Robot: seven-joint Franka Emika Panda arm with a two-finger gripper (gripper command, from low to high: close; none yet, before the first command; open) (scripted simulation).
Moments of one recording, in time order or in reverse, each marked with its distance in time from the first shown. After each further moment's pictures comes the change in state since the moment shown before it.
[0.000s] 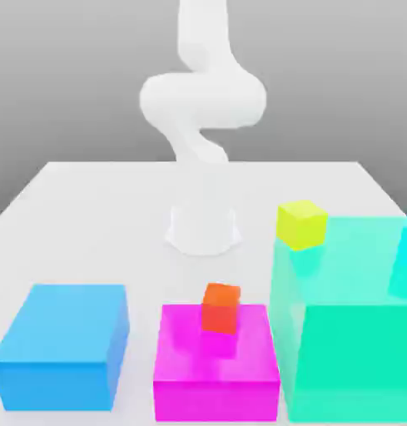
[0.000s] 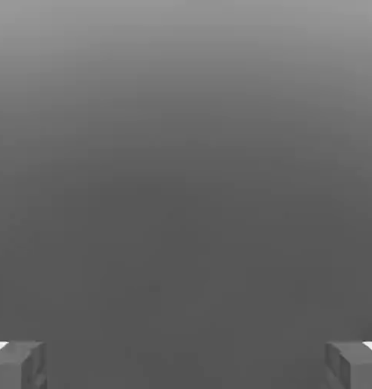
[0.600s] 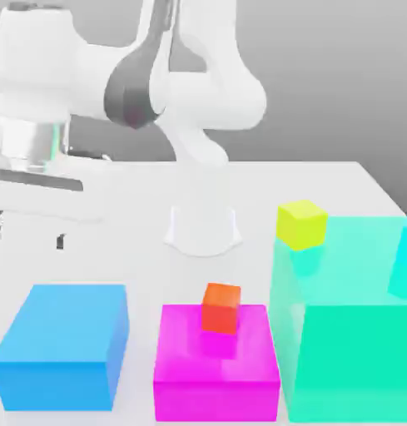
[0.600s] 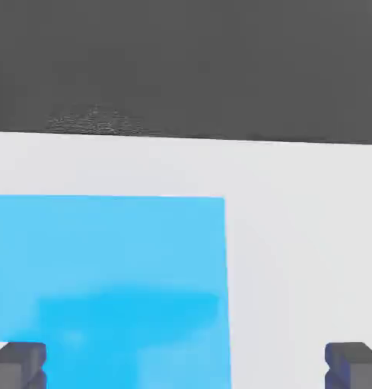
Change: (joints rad) arm -0.214 0.570 -0.372 -0.374 -0.138 0.385 -0.457
